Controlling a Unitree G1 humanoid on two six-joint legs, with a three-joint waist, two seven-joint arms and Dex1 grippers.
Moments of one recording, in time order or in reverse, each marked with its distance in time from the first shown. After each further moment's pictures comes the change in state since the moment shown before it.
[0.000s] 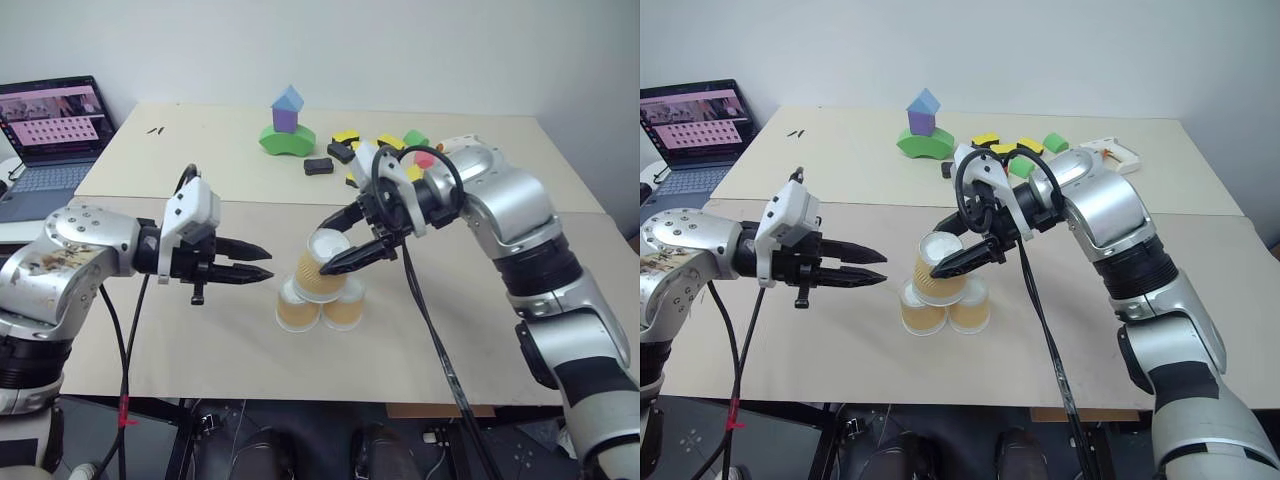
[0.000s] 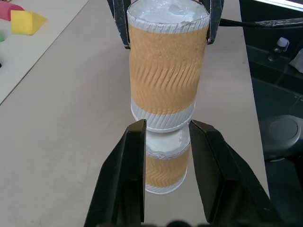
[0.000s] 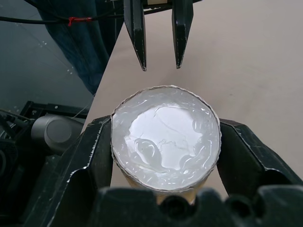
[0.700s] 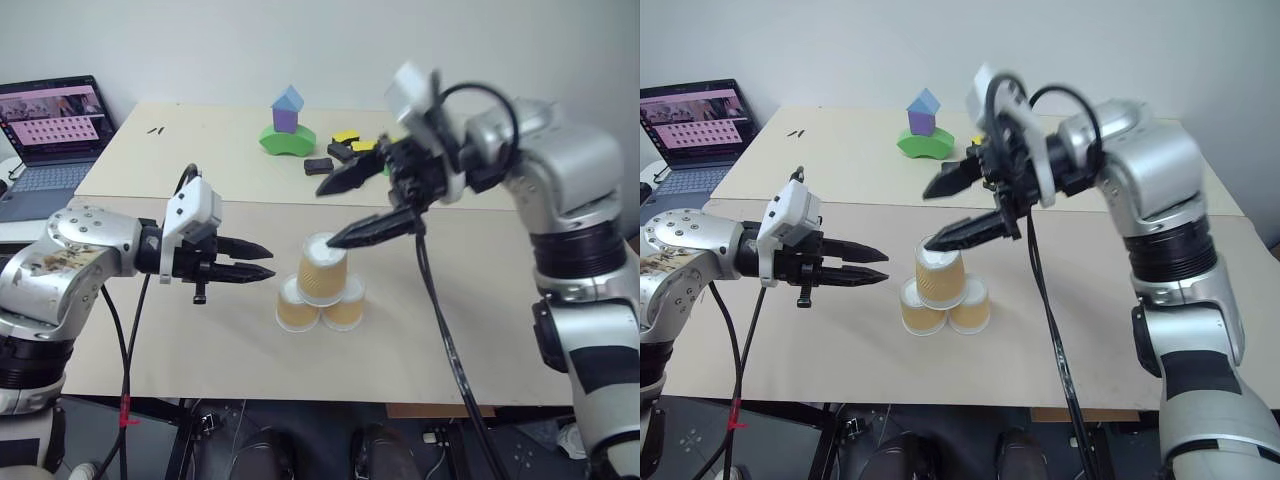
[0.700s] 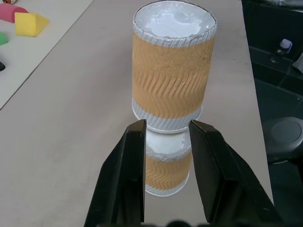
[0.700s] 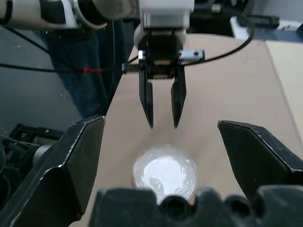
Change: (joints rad) left arm 0.006 -0.013 0.004 0.001 0.000 0.000 0.023; right arm -0.101 -0.057 -0.208 -0.117 0.155 0.181 -0.044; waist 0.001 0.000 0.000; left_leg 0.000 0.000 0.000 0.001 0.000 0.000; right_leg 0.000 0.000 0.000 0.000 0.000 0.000
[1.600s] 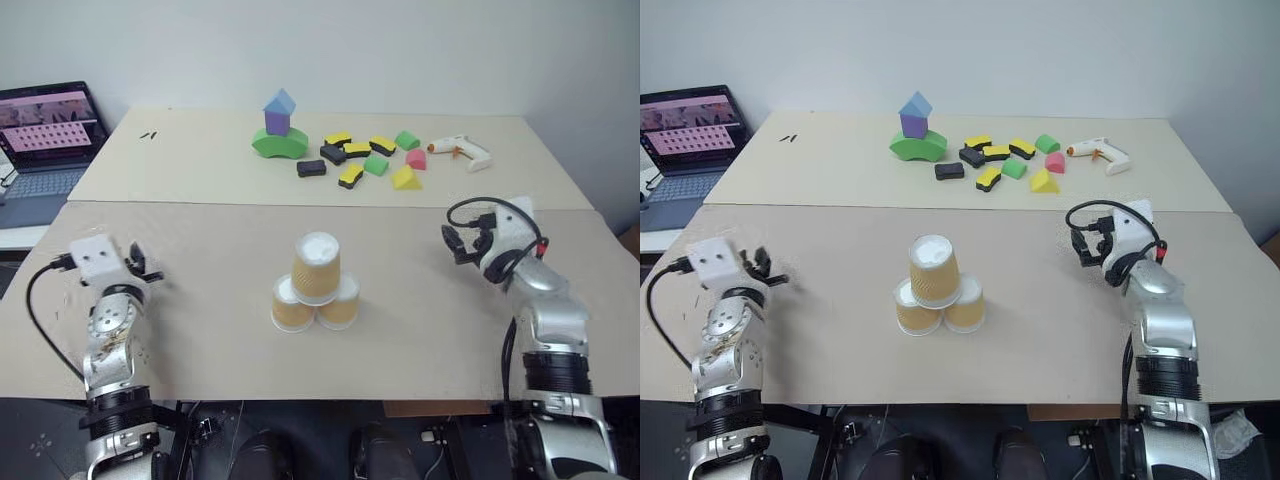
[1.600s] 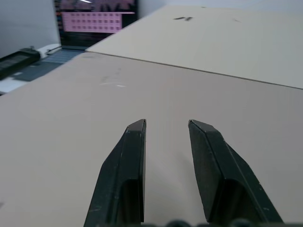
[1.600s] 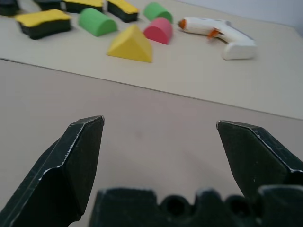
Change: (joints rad) left arm 0.253 -0.605 0.480 0.464 0.415 -0.485 1.283; right arm 0.754 0.194 -0.401 0.207 -0.421 -0.537 -1.172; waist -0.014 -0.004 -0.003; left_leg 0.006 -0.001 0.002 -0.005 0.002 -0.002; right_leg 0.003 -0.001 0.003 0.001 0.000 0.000
